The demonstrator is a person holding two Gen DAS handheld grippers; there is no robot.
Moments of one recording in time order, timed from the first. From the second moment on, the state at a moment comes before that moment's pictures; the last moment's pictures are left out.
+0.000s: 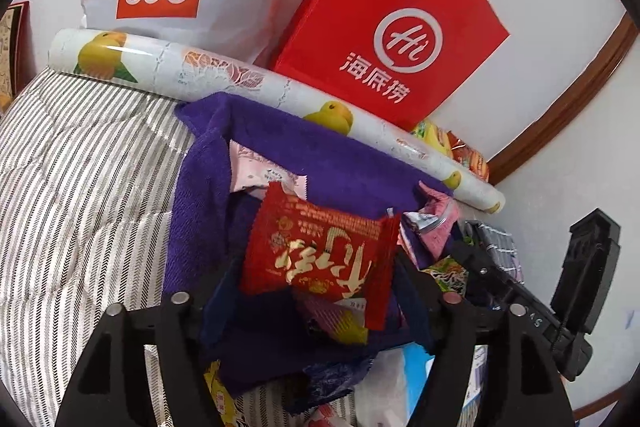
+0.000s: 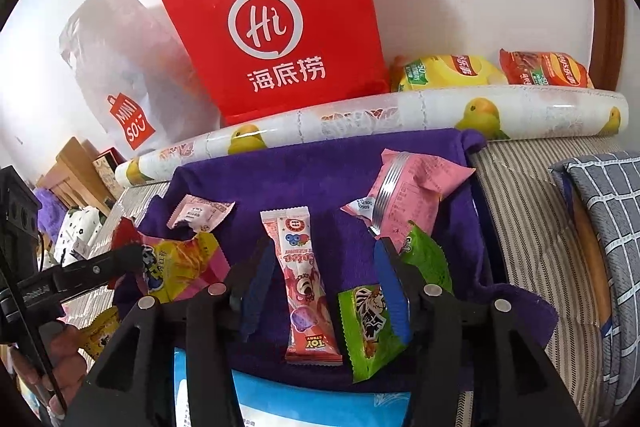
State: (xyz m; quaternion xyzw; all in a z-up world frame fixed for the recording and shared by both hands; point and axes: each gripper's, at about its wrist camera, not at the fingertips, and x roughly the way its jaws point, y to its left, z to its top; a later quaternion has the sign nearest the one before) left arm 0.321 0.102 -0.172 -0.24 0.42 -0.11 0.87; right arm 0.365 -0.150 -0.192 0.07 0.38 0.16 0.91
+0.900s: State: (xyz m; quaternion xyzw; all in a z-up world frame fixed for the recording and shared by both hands) left arm 0.319 0.110 -0.166 -0.24 0.42 -0.08 0.87; right arm 0.359 -0.147 -0.189 0.06 0.37 0.16 0.91
